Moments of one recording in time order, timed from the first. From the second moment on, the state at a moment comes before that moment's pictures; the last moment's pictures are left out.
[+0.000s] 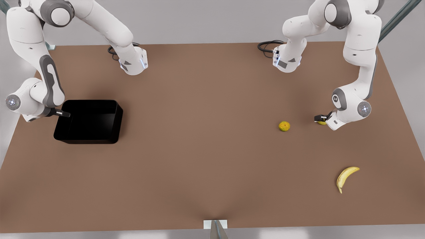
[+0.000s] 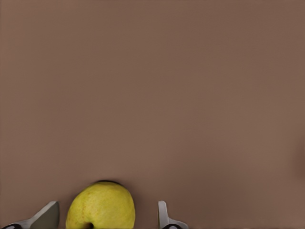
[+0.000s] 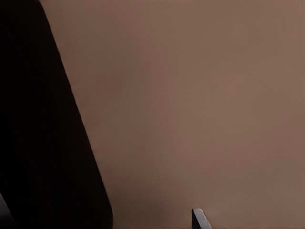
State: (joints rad) left arm 0.19 0.36 0.11 -2.32 -0.04 2.44 0.41; right arm -0.78 0.40 0.08 -2.15 -0.34 2.33 -0.21
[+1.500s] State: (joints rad) left arm 0.20 0.39 0.12 -2.31 -0.06 2.45 0.40; right arm -0.92 0.40 0.30 -2.06 -0.36 2.22 -1.04
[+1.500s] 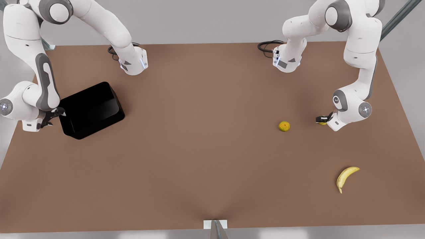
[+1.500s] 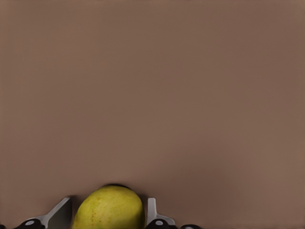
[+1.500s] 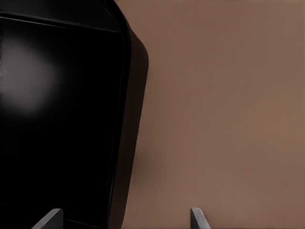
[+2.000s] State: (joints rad) left arm 0.19 0.39 0.12 -2.31 -0.06 2.45 0.40; right arm -0.96 0.46 0.29 -2.07 -0.42 2.22 -0.94
